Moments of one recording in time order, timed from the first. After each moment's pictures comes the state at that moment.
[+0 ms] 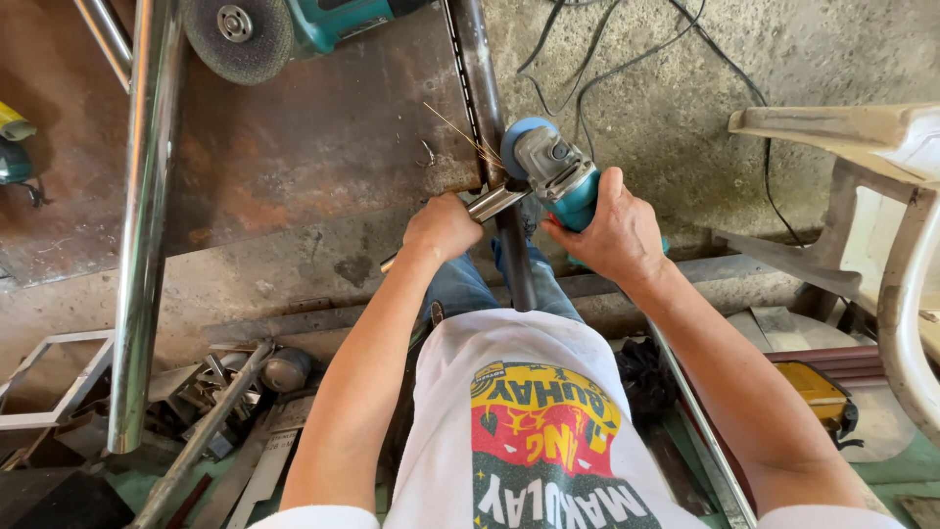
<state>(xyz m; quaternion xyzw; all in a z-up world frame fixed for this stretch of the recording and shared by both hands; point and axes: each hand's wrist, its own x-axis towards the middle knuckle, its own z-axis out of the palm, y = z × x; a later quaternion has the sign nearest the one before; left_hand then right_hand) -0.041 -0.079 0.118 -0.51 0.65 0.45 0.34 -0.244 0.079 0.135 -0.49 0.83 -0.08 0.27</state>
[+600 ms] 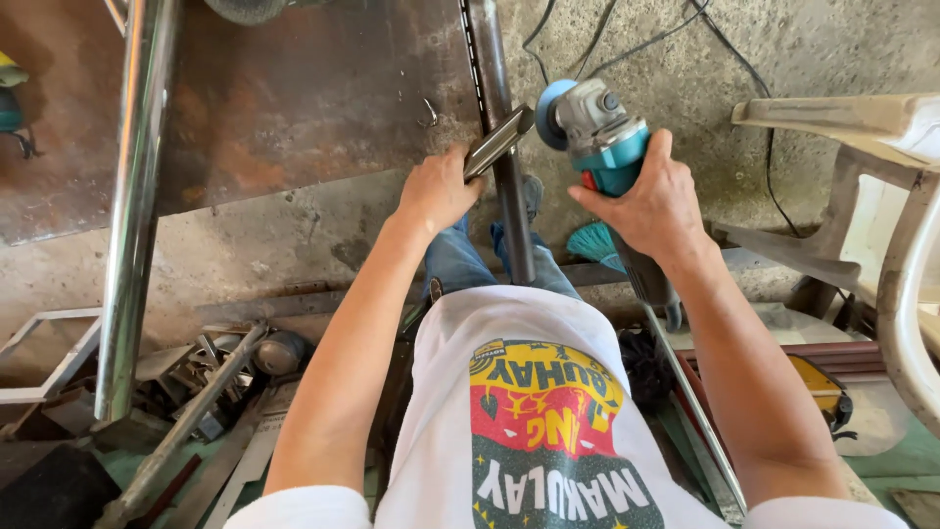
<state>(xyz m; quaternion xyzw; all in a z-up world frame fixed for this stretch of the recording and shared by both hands) -0.027 -0.068 0.131 -0.47 0.76 0.41 0.20 -0.264 0.081 0.174 -0.36 0.87 -0.05 0.34</state>
